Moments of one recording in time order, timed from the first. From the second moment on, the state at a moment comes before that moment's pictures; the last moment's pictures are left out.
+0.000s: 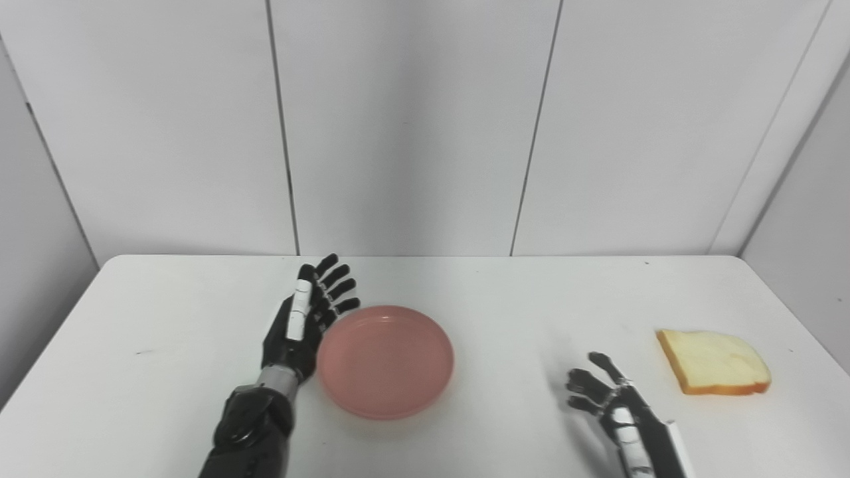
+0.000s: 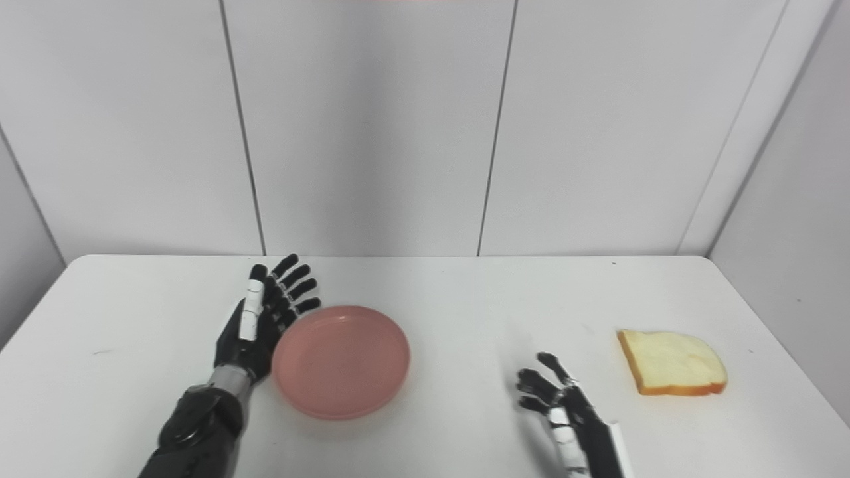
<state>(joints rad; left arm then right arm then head) -0.65 -0.01 0.13 0.84 -0.28 -0.24 -0.24 0.12 -0.06 -0.05 -0.14 0.11 -0.20 0.08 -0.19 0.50</state>
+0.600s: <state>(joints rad) -0.62 -0.01 0.13 0.77 -0.31 -0.18 -0.29 0.12 -0.01 0.04 -0.17 -0.01 -0.20 -0.06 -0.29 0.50</state>
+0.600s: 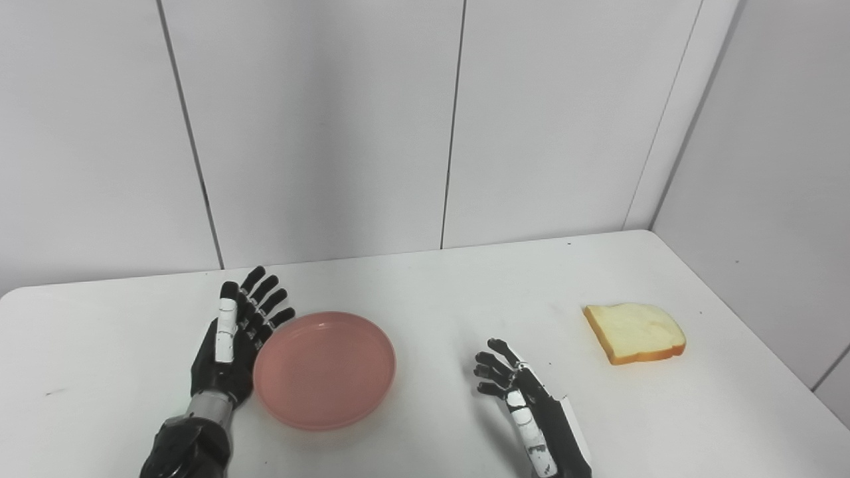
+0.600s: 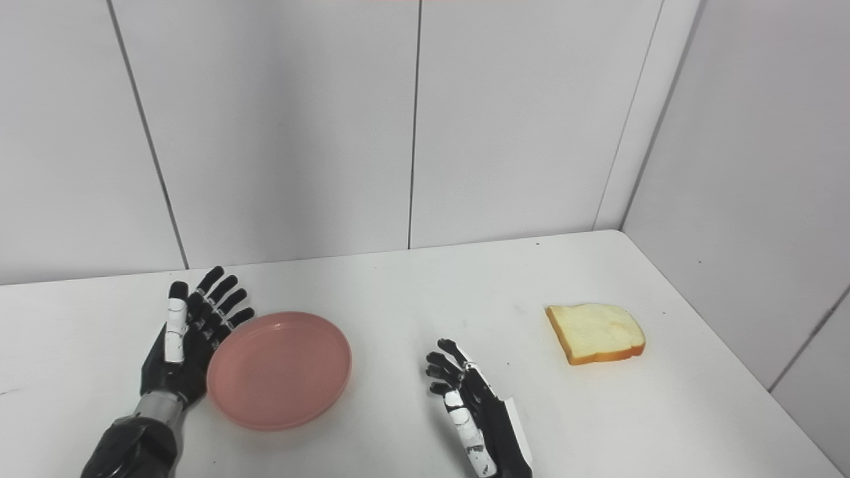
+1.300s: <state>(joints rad) -0.60 -0.01 0.13 0.73 -0.30 -0.17 -0.29 -0.03 -0.42 -0.18 -0.30 -0.02 -0.02 0.06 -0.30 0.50</state>
